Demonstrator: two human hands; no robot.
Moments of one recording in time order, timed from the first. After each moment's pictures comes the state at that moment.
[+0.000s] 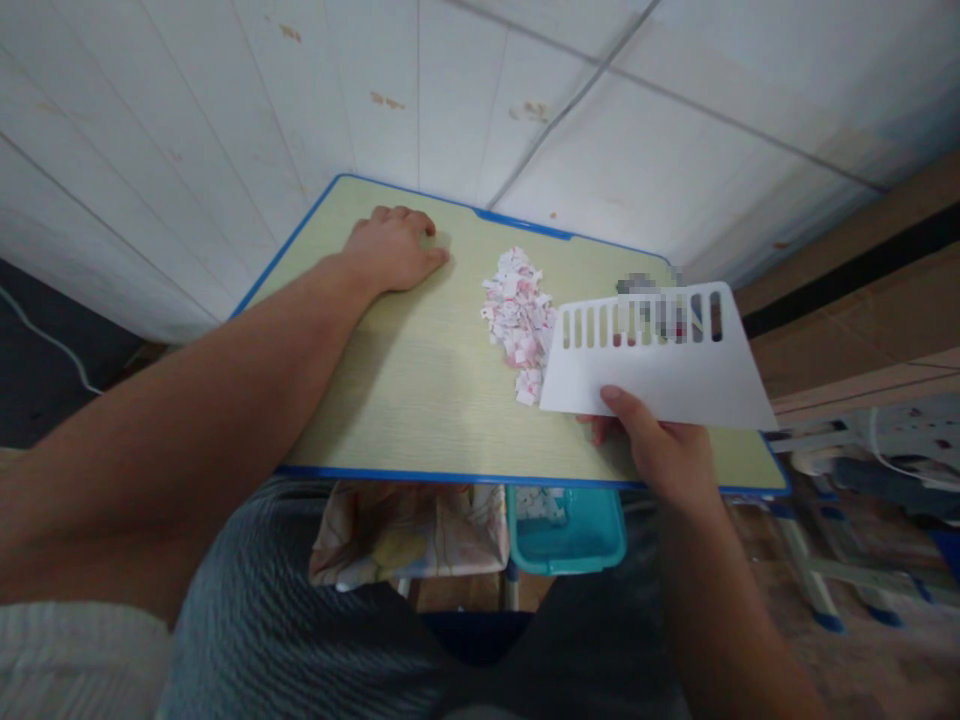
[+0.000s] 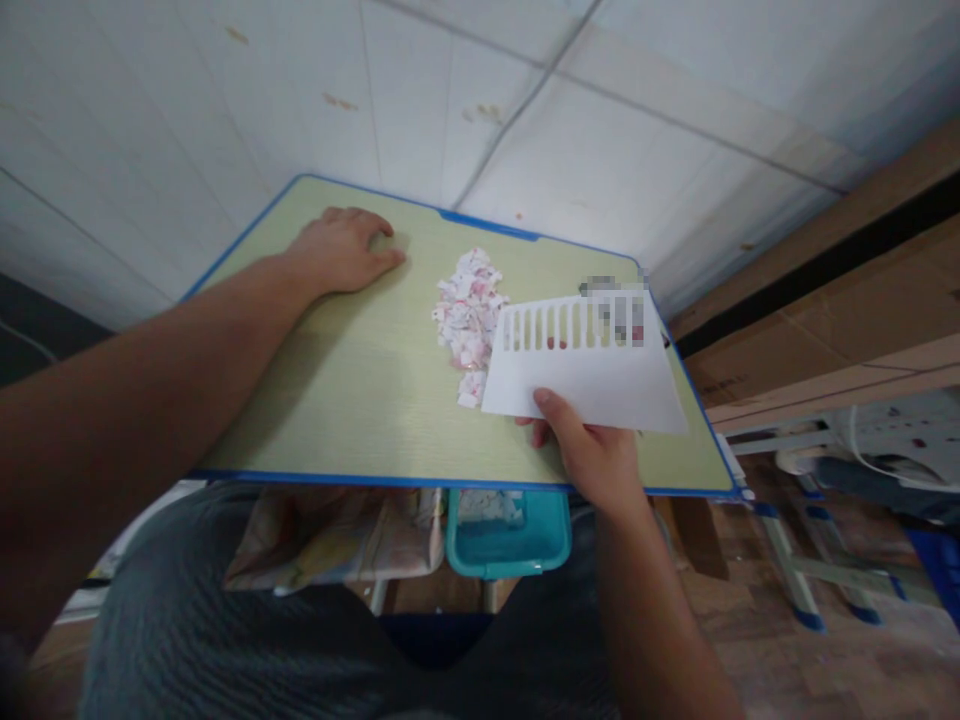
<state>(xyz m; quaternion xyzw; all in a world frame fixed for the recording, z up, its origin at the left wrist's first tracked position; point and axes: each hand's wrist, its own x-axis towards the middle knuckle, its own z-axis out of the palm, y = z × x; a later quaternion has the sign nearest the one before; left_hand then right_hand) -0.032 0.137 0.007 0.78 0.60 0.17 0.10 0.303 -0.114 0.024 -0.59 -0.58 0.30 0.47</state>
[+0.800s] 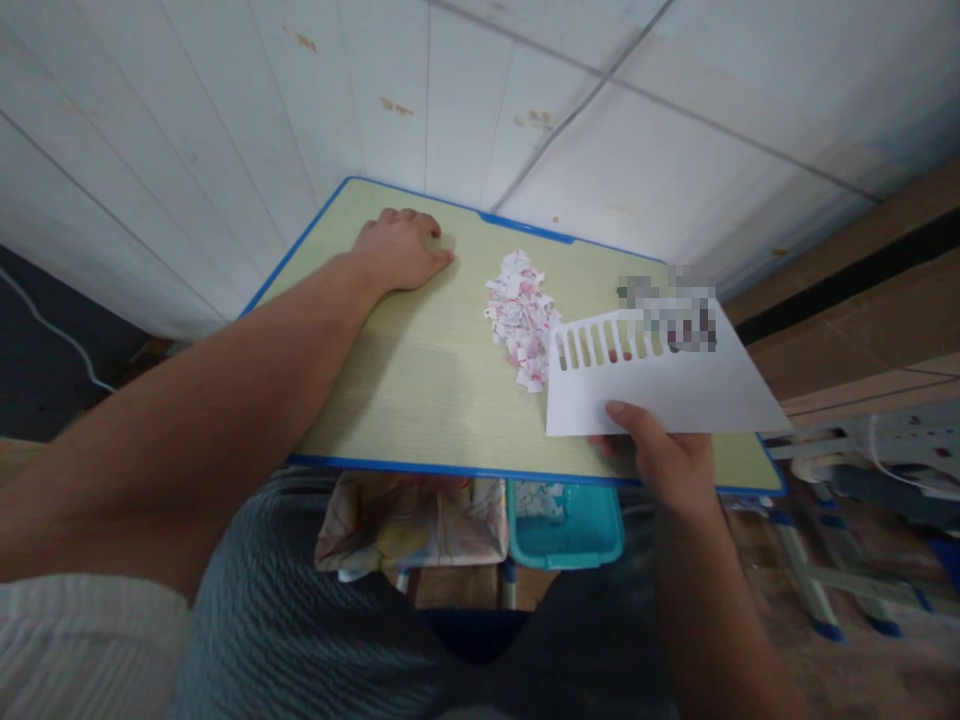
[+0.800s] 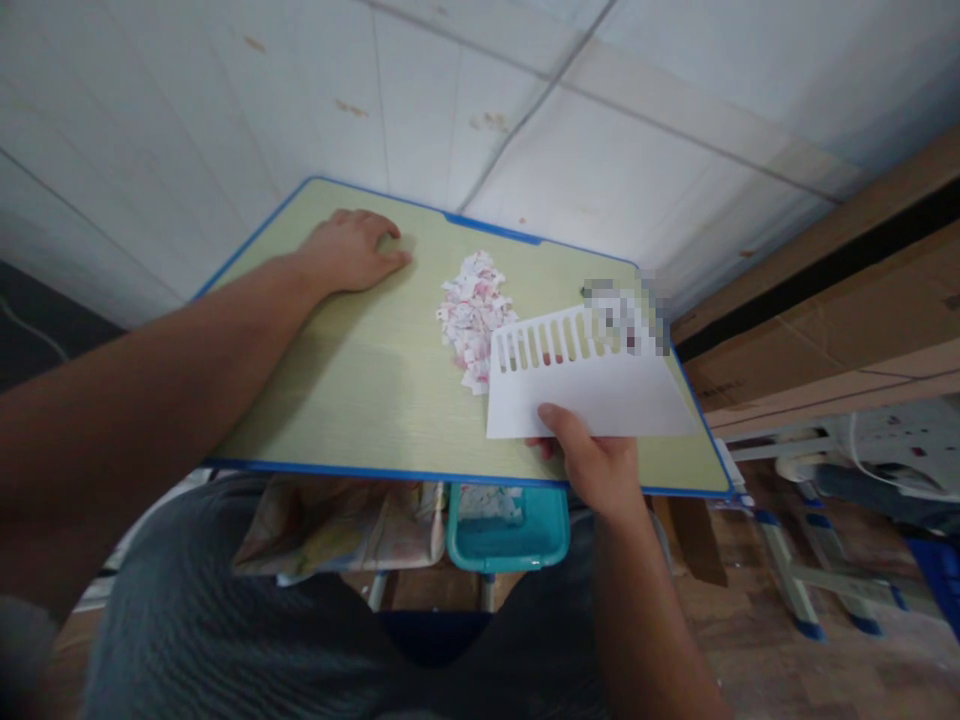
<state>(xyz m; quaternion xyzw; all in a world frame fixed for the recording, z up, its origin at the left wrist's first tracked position) -0.025 0.126 0.016 0.77 0.62 0.13 0.09 0.302 -0.121 0.020 -0.59 -0.56 0.30 0.50</state>
